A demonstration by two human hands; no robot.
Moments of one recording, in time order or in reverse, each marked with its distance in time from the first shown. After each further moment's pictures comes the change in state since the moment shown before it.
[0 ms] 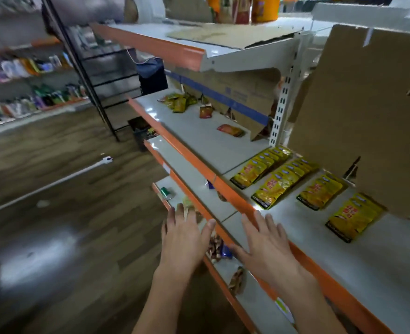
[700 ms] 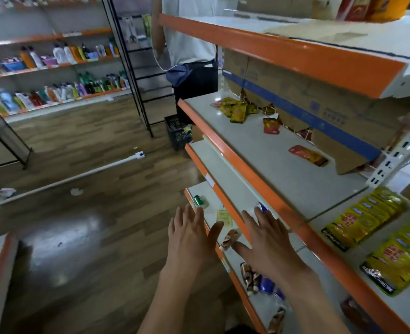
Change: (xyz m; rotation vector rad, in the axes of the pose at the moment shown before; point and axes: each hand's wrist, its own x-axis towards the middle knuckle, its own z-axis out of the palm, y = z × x) left_hand 0.149 -0.163 -0.054 0.038 0.015 -0.124; right_hand 0.192 -0.172 0.020 -0.025 -0.004 -0.187
